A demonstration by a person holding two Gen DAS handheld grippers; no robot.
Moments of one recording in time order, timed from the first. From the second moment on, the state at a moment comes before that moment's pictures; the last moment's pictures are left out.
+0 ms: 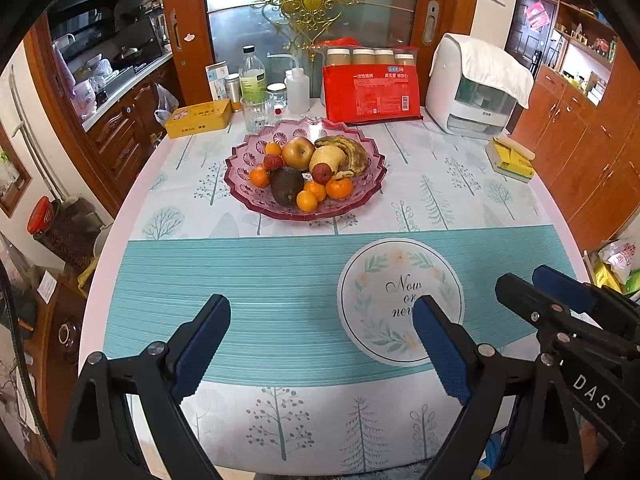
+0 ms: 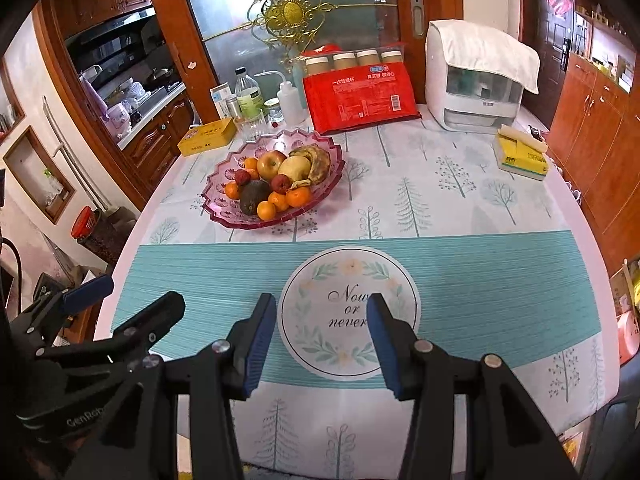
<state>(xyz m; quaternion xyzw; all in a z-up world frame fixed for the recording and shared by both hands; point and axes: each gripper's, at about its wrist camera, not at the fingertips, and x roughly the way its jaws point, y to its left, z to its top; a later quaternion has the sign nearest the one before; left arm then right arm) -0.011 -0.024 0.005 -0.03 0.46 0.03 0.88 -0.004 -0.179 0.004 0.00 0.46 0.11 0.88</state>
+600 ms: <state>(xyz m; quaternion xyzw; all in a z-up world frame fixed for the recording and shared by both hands) -0.014 -0.026 0.004 -0.03 0.47 0.03 0.88 -0.008 -0.181 0.007 0.00 0.45 0.12 0.88</state>
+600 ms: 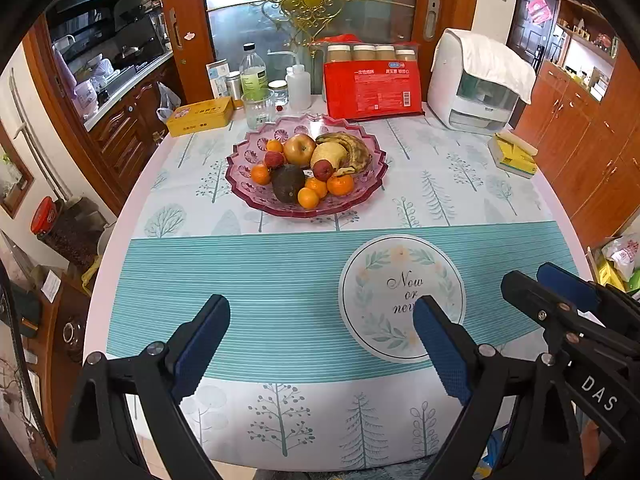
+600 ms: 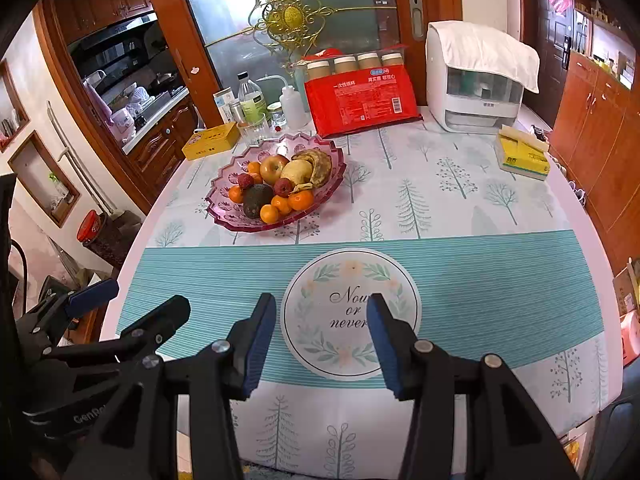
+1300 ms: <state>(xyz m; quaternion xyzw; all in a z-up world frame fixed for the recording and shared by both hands) -0.011 -0.013 0.001 -0.04 0.48 0.03 0.88 -0.007 -0.178 0.006 0.00 0.45 0.12 0.88</state>
